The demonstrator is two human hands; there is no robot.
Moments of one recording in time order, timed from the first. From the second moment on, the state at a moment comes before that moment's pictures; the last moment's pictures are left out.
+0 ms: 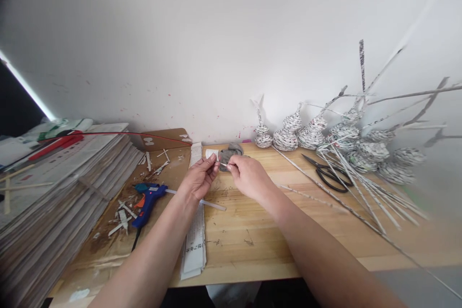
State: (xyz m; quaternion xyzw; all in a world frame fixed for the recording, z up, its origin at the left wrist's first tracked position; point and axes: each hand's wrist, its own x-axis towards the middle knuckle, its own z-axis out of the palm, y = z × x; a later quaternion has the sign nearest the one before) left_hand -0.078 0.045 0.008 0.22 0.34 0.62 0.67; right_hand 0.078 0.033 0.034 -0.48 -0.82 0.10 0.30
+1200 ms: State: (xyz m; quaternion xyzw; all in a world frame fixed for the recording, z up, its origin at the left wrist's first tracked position) left_hand -0.078 0.045 0.009 0.20 0.35 0.62 0.67; right_hand 0.074 0.033 0.030 -0.49 -0.82 0.08 0.30
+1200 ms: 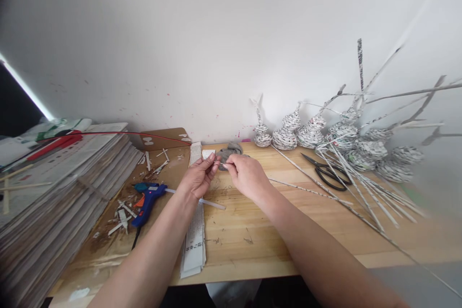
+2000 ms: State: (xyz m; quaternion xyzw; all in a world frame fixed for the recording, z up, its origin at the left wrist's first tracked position) left_hand -0.078 0.045 0.009 0.20 0.35 0.62 0.67; right_hand 0.074 0.032 0.029 -0.49 -0.82 0.08 0.29
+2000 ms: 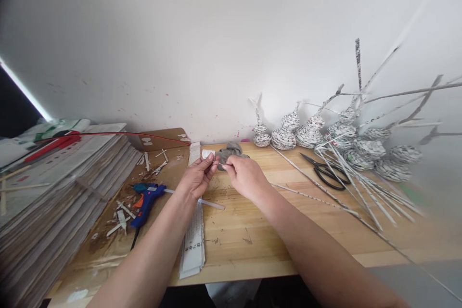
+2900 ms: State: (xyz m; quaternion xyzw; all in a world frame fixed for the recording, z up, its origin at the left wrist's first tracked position) left_hand -0.078 0.045 0.012 0.19 0.36 0.63 0.66; right_hand 0.075 0.033 0.029 -0.49 -0.83 0.08 0.25
